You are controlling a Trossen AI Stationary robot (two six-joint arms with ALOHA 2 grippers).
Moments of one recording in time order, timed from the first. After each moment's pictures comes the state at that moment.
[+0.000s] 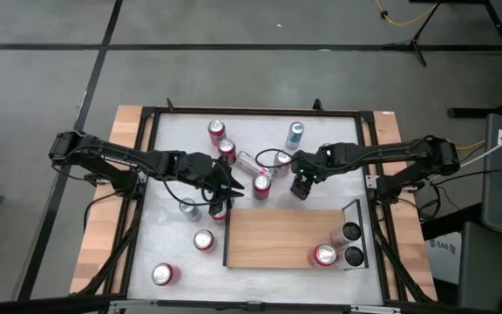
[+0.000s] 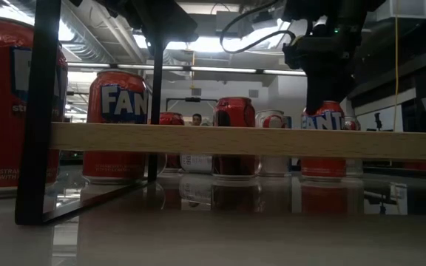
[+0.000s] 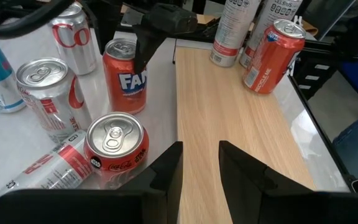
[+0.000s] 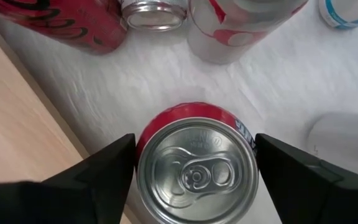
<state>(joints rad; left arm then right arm) -0.07 1.31 0.89 -0.06 0.02 -0.18 -0.03 1.45 1.06 -0.89 0.09 0.57</state>
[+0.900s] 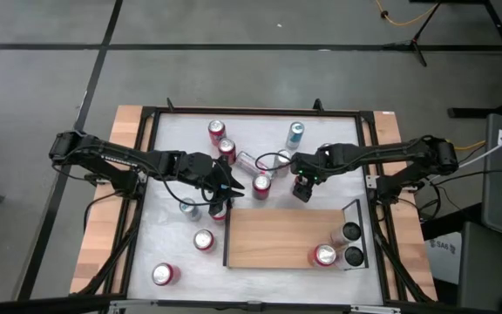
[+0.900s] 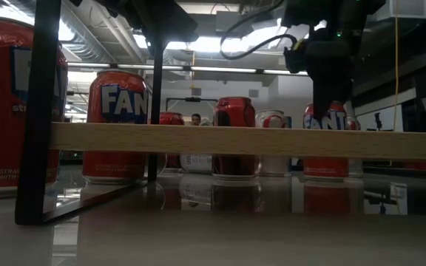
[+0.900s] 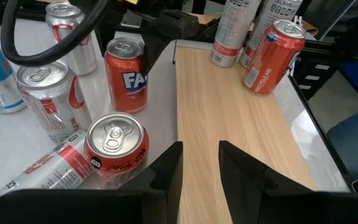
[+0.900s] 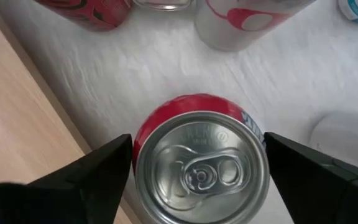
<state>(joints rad) -0.07 1.31 0.89 -0.06 0.02 -0.18 -0.03 1.45 1.05 -0.89 0.06 0.49</state>
